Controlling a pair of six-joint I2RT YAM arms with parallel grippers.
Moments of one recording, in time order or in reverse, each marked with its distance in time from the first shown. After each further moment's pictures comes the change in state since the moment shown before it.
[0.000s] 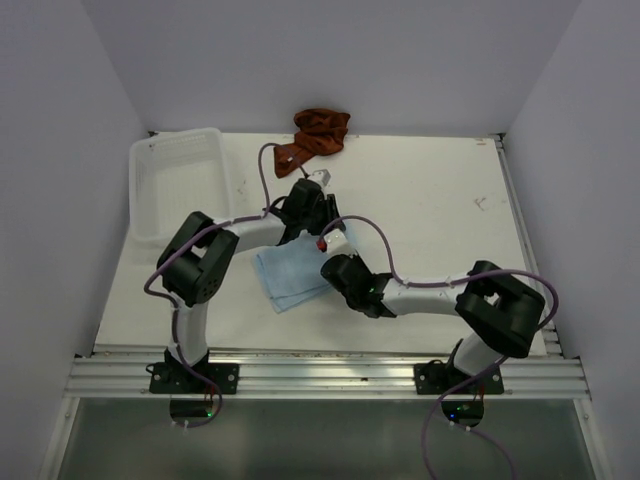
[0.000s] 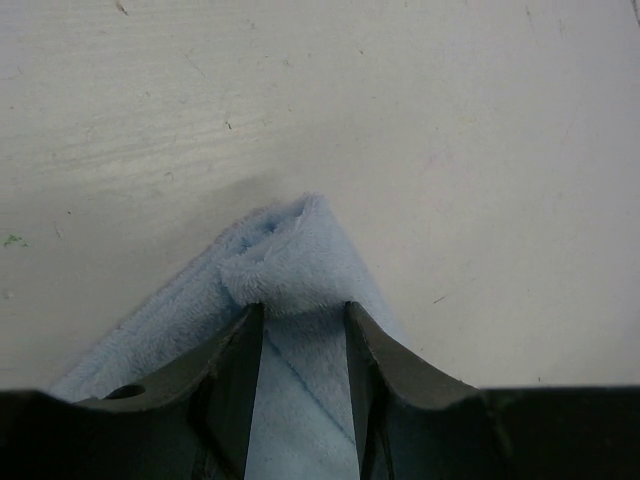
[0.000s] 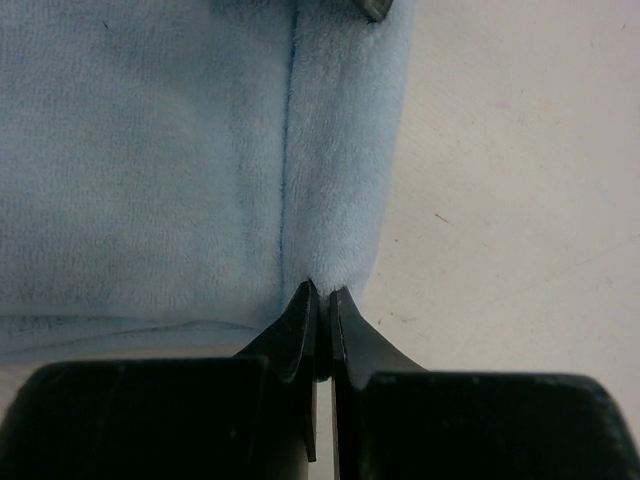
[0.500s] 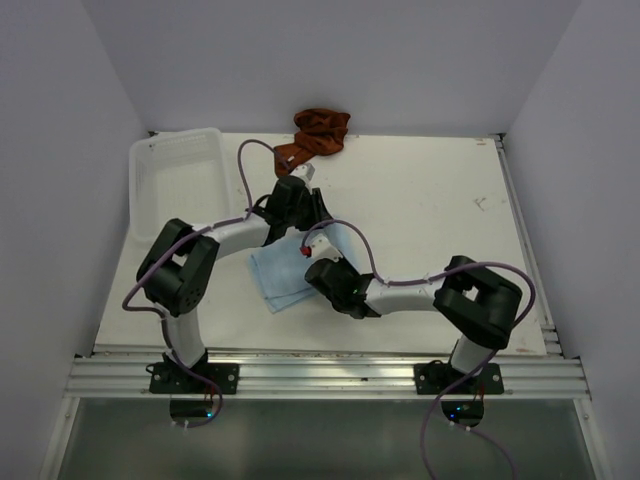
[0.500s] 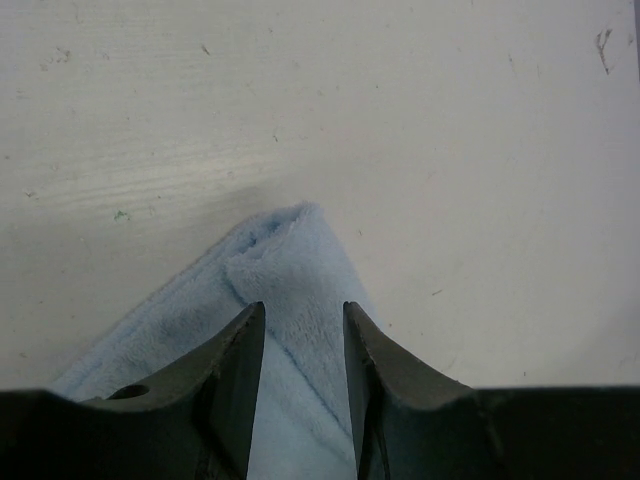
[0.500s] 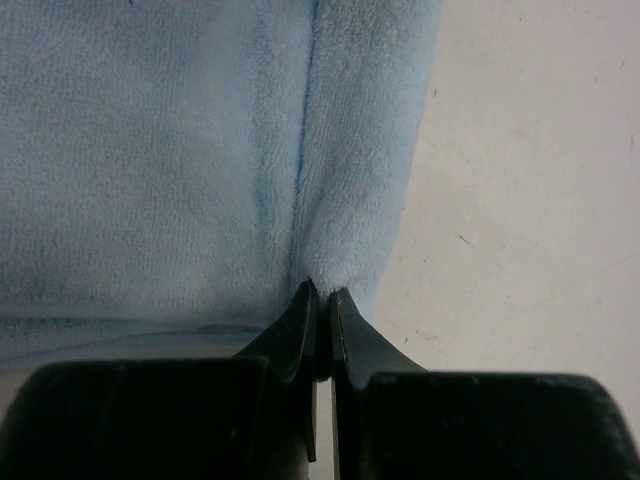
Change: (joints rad) left arm 0.055 -0.129 -0.093 0.008 -0.006 0.000; right arm 0.061 0.129 0.097 -0.026 0.068 -0.037
